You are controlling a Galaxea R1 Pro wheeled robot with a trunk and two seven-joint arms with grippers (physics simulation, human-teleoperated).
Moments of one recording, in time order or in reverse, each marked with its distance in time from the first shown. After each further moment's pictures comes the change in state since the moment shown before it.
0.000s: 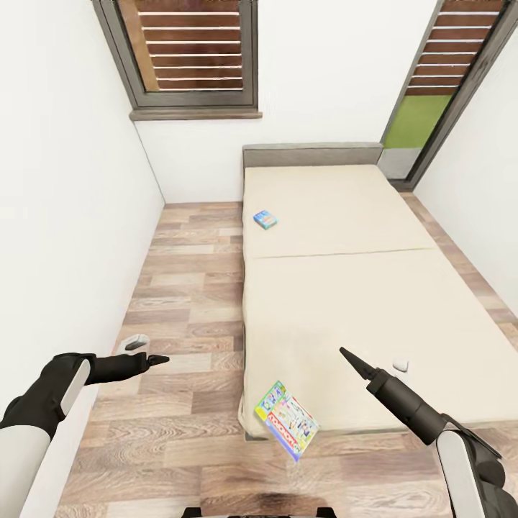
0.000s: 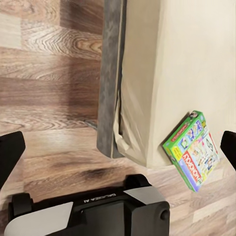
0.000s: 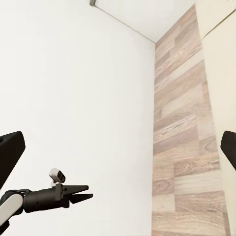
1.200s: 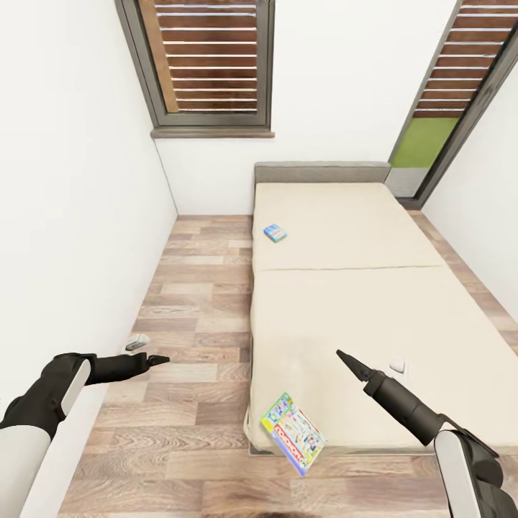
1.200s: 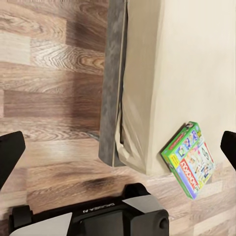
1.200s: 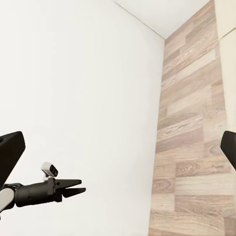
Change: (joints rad) left arm 0.001 -0.001 -0.001 0.000 0.000 0.000 0.004; right arm -0.001 0.007 0.002 0.000 0.049 0.000 0.000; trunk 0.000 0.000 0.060
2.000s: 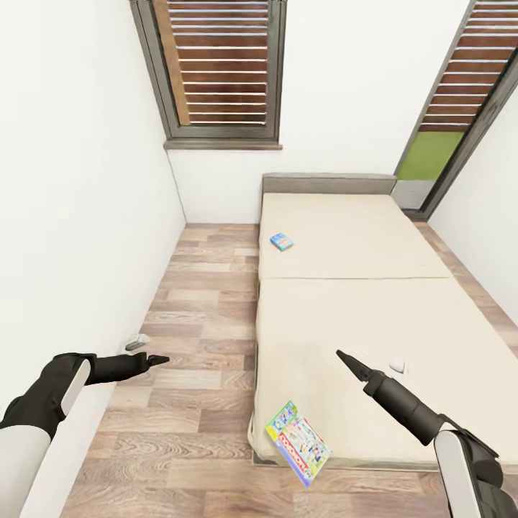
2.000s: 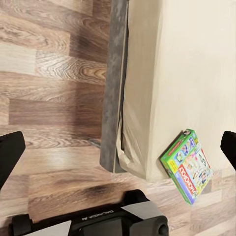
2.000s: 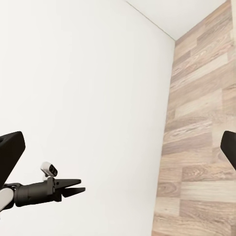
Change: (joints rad) left arm -0.001 0.001 0.000 0.000 0.001 0.000 0.000; right arm 0.000 0.001 0.000 0.000 0.002 0.000 0.000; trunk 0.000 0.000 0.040
